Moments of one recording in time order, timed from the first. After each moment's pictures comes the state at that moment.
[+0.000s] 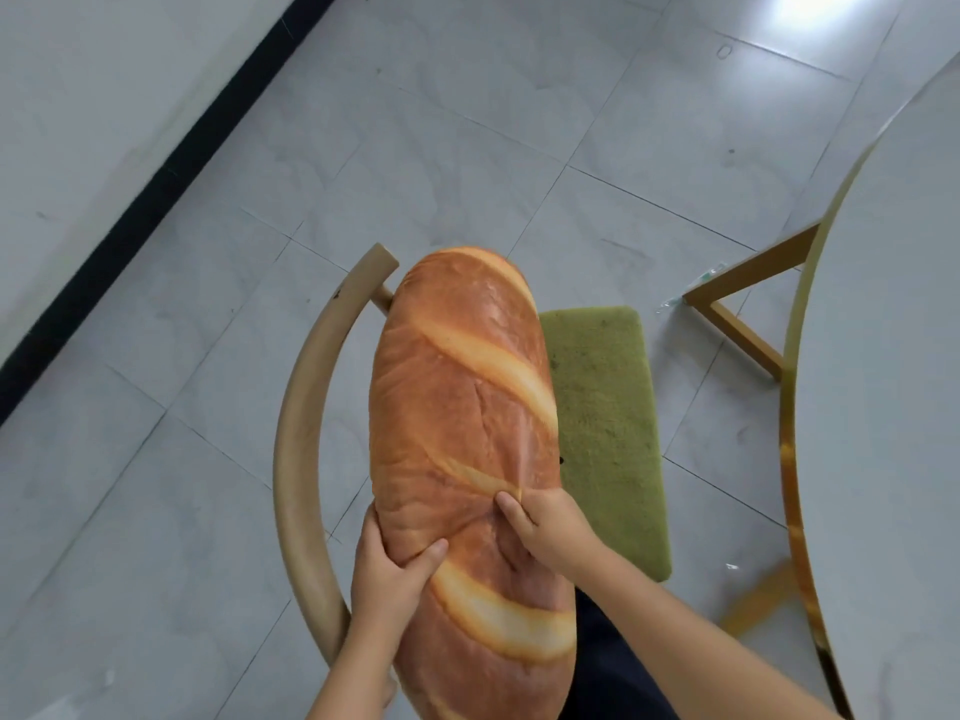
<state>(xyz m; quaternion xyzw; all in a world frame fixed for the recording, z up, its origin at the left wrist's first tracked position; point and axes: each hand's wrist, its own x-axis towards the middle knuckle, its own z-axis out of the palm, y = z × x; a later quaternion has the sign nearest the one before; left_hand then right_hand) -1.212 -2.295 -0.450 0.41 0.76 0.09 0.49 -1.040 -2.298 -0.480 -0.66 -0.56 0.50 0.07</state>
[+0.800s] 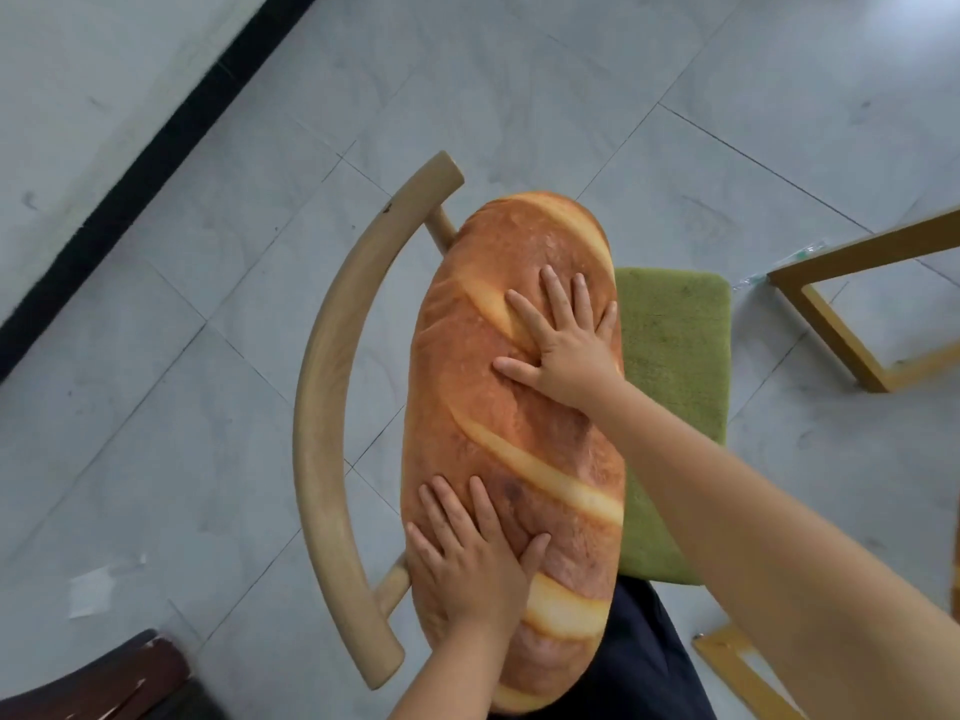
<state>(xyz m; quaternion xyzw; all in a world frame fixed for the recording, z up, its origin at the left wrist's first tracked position) -1.165 -2.341 -0.512 0.64 0.72 -0.20 0.20 -1.035 -2.182 -0.527 -0.65 -0.68 0.33 0.00</state>
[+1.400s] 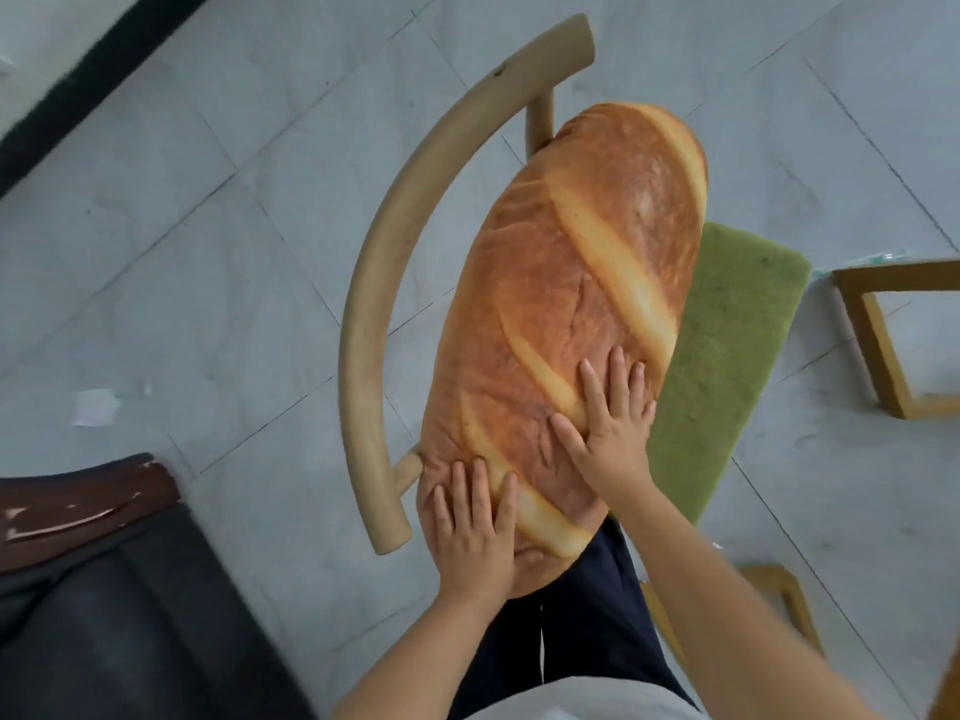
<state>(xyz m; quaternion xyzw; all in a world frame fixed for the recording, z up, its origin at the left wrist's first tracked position) -1.182 -2.428 -0.538 0.70 0.68 -0.18 0.16 -1.048 -2.315 -0.542 -0.67 -0.61 0.42 0.04</state>
